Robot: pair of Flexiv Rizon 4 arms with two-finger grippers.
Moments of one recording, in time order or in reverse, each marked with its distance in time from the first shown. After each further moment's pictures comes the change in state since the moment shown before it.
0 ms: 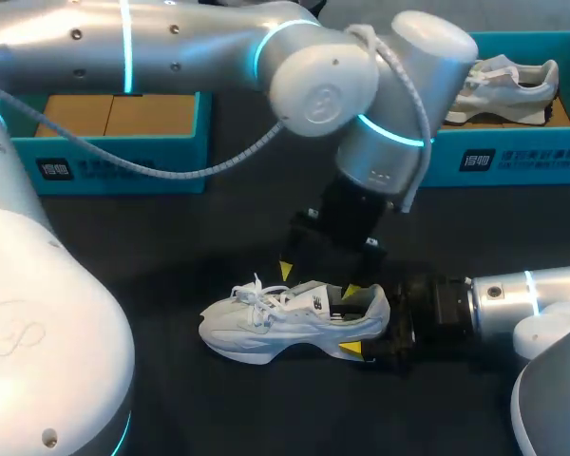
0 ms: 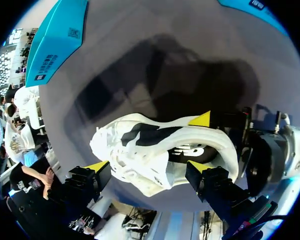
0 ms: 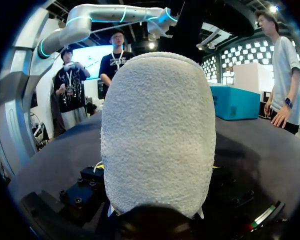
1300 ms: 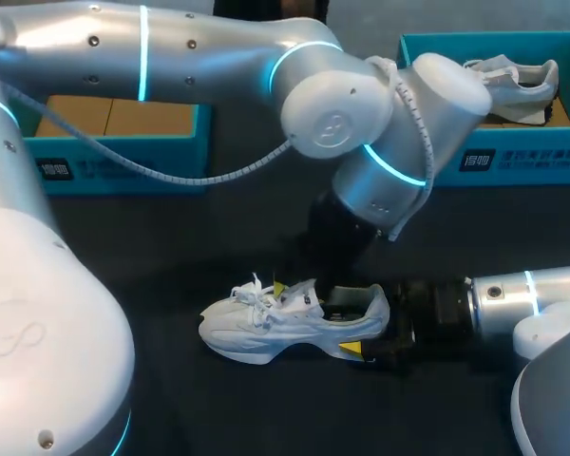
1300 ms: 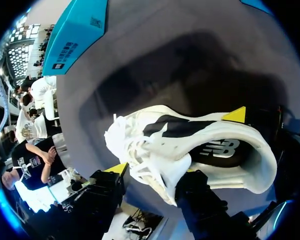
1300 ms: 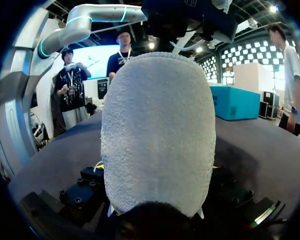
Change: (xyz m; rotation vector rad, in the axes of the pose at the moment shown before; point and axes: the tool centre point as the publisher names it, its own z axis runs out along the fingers) left arm -0.031 0.016 0.023 0.041 -0.136 -0.093; right arm 0.000 0.000 0.000 0.000 0.000 0.000
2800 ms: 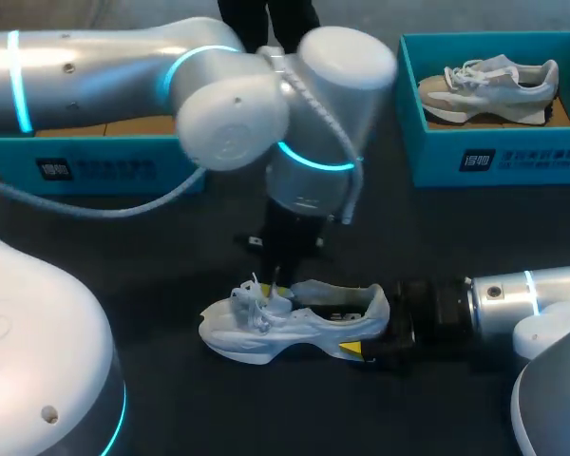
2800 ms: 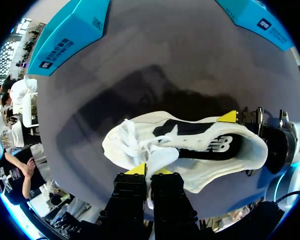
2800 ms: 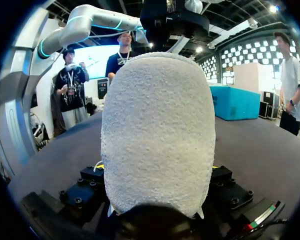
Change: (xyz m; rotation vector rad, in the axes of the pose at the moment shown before) left arm -0.030 -0.002 0.006 0.093 0.264 0.027; right arm 0.000 0.000 0.000 0.000 0.000 0.000
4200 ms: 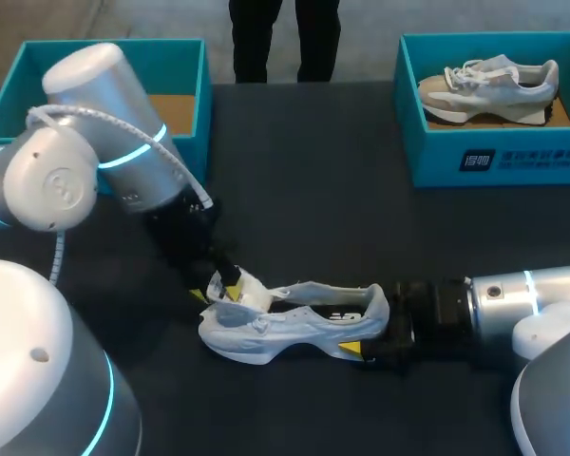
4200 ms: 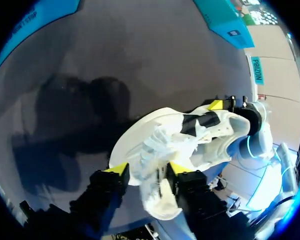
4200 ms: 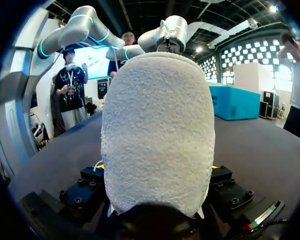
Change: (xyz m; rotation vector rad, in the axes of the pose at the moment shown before) left arm -0.064 -0.014 0.042 -0.047 0.621 0.220; right arm 0.000 0.000 0.000 0.001 -0.001 0.000
